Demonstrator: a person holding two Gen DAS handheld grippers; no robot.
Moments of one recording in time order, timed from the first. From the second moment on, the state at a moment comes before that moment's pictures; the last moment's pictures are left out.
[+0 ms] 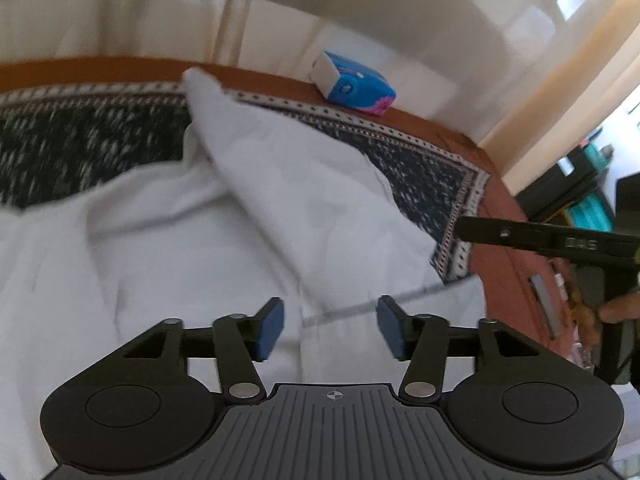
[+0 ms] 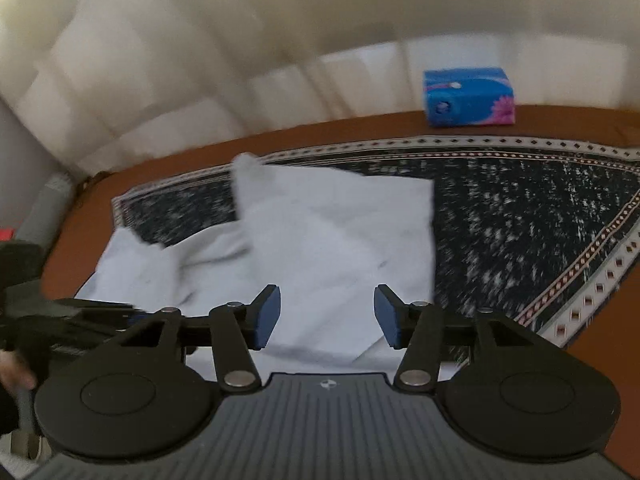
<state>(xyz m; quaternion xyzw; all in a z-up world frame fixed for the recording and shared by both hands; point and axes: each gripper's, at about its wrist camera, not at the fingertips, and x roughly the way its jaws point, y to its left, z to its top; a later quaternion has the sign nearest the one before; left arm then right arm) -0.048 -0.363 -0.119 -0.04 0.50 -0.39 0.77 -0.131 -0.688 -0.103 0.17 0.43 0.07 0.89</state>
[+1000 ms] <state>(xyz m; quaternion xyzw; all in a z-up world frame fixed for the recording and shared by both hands) 0.002 -0.242 -0.125 -0.06 0.51 -0.31 0.80 -0.053 -0.562 -0.139 0.22 0.51 0.29 0.78</state>
